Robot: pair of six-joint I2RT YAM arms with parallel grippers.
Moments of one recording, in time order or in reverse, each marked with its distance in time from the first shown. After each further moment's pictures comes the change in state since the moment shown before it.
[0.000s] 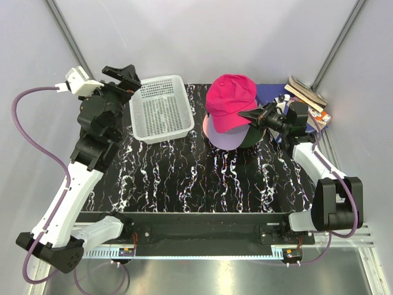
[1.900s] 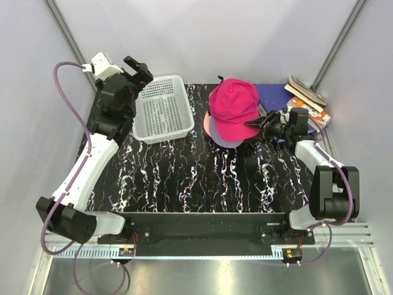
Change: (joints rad) left arm 0.083 0.251 0.069 0.003 0.071 0.050; right arm -0.098 0.099 -0.016 -0.252 -0.005 -0.263
